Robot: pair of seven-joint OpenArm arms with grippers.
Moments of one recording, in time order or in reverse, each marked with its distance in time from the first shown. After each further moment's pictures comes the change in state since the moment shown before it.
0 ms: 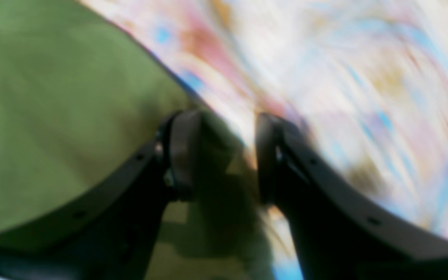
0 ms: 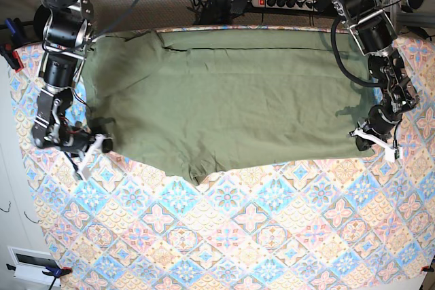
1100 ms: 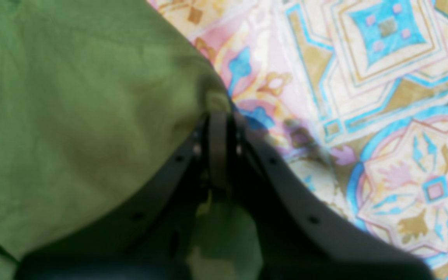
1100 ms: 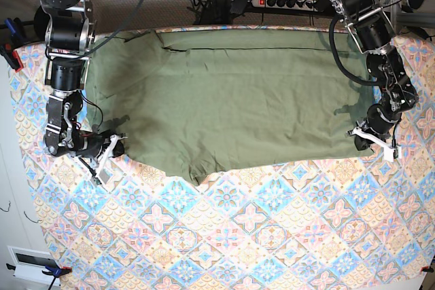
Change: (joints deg) left arm 0.8 0.6 -0.1 1.4 0.1 0.1 0.3; right arm -0.3 -0.2 -5.4 0.7 3.3 0.0 0.2
